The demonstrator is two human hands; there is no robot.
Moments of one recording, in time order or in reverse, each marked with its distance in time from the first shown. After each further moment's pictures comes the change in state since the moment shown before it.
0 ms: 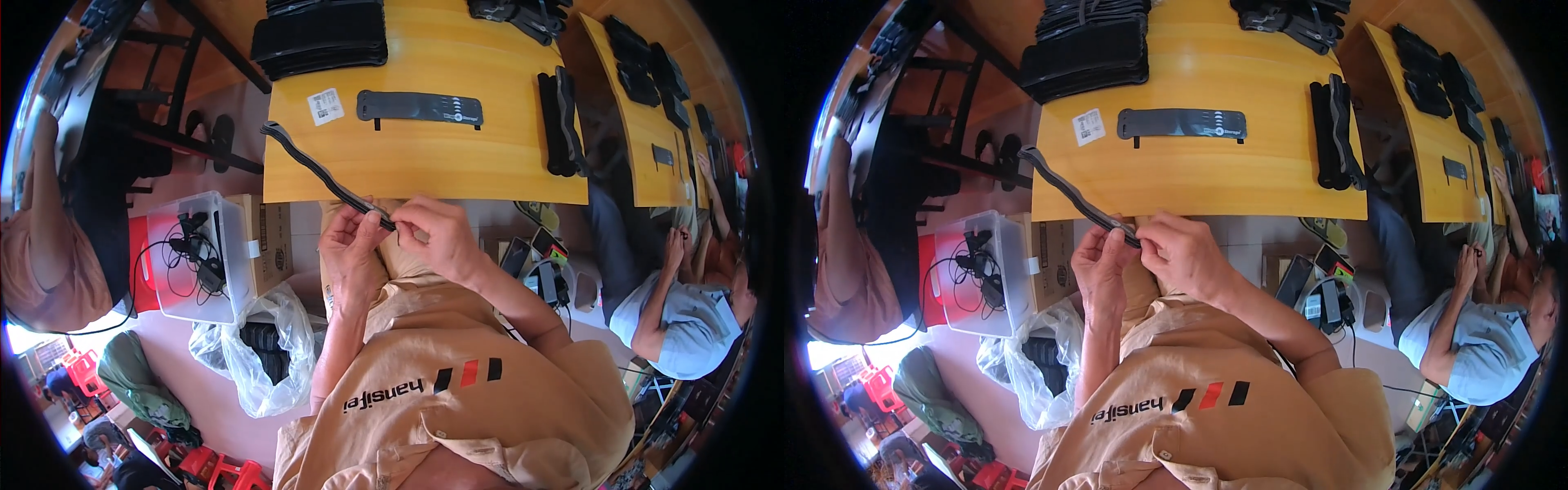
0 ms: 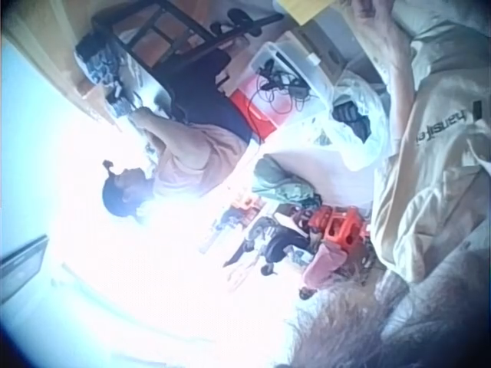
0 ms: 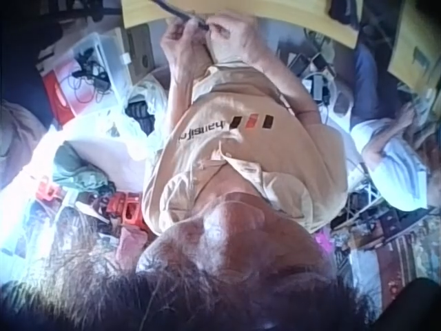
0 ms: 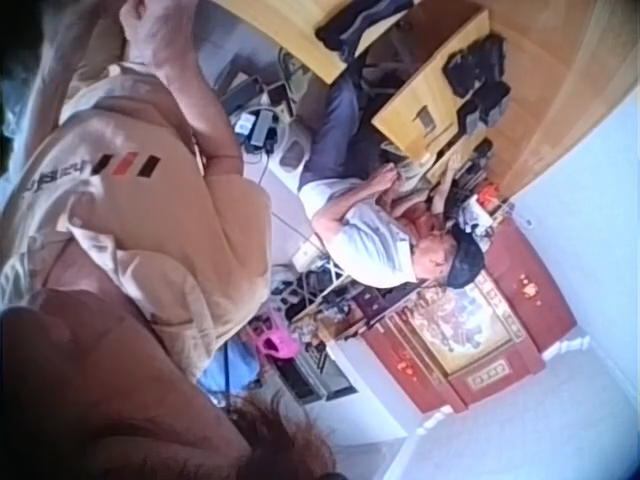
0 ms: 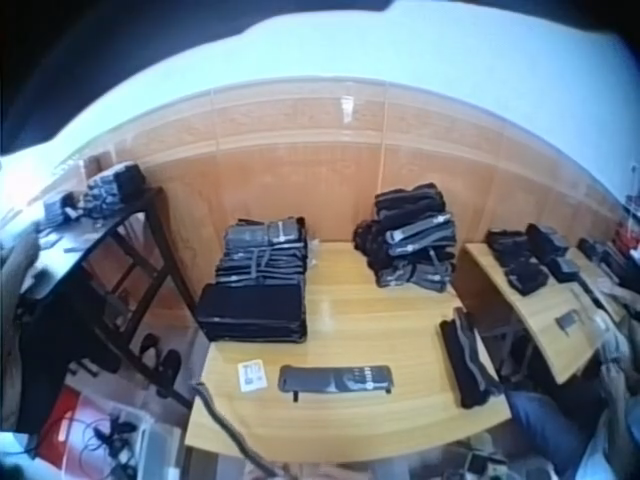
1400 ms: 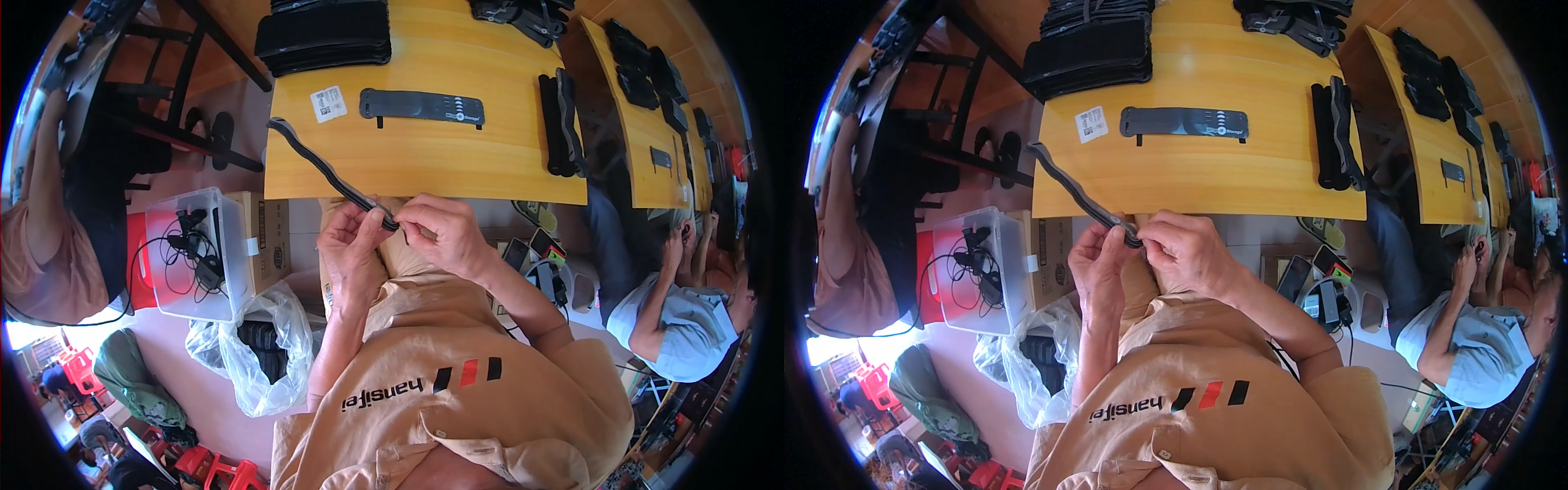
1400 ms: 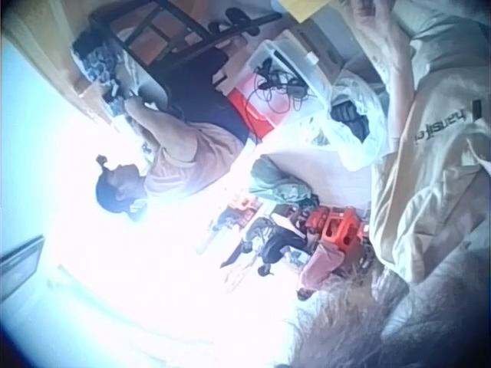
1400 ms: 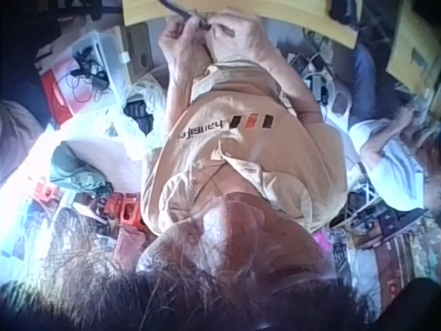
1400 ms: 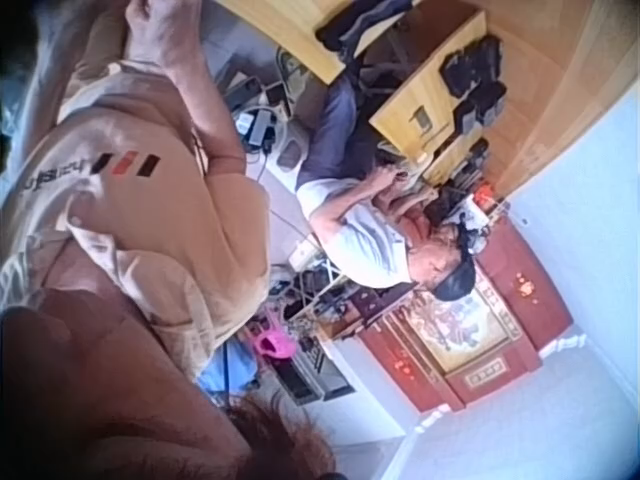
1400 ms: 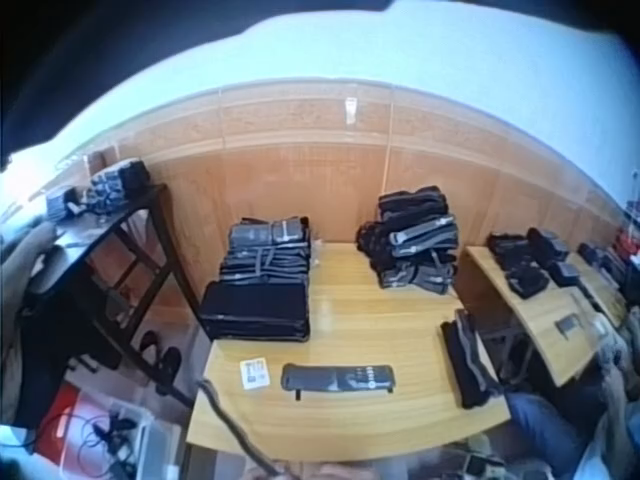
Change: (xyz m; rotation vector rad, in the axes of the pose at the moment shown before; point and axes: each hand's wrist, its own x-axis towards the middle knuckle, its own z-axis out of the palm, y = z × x) left_hand -0.004 0.012 0.006 -0.008 -0.004 -0.010; right_hand 0.004 0.001 -0.007 -0.004 -0.047 -0.100
